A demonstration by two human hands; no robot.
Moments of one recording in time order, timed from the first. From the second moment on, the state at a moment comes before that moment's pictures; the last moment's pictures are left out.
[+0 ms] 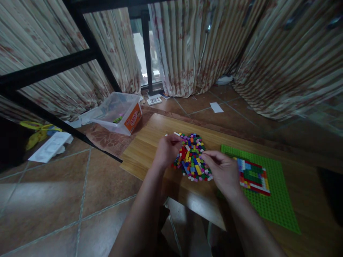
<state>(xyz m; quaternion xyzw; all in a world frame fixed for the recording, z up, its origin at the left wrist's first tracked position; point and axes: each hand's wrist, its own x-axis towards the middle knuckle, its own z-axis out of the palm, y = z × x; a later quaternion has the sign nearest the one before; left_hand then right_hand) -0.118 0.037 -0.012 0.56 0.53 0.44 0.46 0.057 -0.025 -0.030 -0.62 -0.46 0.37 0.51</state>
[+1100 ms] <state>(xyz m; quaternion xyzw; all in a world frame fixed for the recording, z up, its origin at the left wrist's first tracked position) -0.132 0.040 -0.011 0.81 0.50 0.20 0.24 0.040 -0.040 -0.020 -0.58 -0.68 0.22 0.40</state>
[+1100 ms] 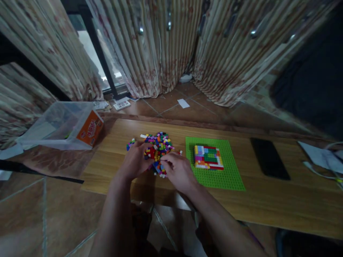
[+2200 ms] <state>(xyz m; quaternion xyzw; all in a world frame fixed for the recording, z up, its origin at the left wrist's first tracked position) -0.083 0.012 0.008 0.60 0.31 0.32 0.67 0.065 -0.033 -0.022 -0.55 -0.41 0.47 0.56</state>
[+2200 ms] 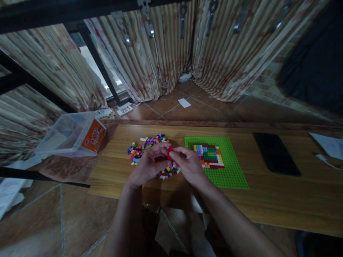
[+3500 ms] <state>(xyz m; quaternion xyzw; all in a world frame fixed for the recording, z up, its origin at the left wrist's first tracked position) -0.080 0.014 0.001 0.57 0.37 0.35 0.64 0.064 -0.033 -0.025 -0.55 -0.43 0.45 0.56</state>
